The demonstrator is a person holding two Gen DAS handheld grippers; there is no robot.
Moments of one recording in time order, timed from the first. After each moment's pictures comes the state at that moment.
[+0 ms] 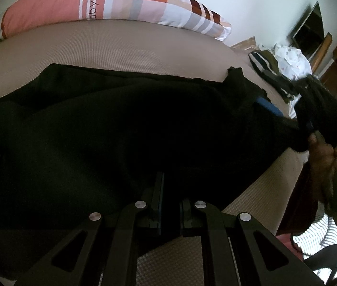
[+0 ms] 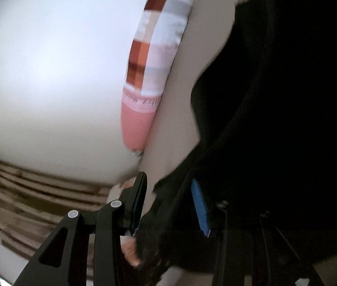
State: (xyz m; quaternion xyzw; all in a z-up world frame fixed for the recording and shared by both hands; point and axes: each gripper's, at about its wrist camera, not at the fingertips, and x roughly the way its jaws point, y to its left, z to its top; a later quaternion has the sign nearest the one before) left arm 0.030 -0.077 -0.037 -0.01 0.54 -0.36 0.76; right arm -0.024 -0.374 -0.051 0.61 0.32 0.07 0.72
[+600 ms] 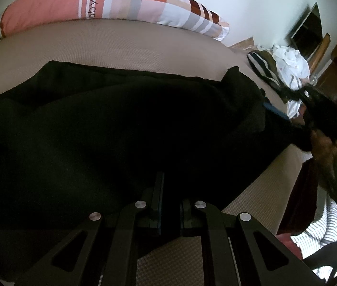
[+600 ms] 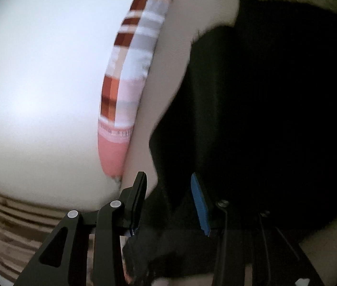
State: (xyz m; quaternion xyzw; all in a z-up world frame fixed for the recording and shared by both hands) left arm 0.030 -0.075 -0.041 -0.02 0.54 -0.37 0.75; right arm -0.068 -0.417 -0.042 0.63 0.33 -0.03 0.71
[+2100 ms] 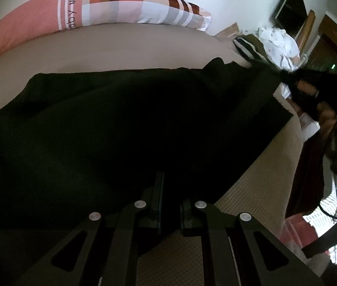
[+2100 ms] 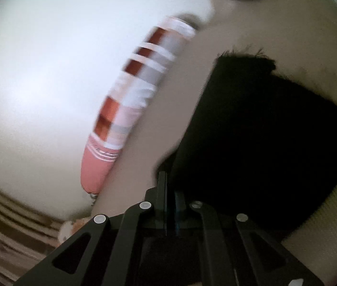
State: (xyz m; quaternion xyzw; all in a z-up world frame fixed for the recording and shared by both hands) left arm 0.017 -0.085 -0.041 0.05 0.52 -0.40 0.75; right arm -0.088 -0.440 -0.034 0.54 0.29 -0.12 0.78
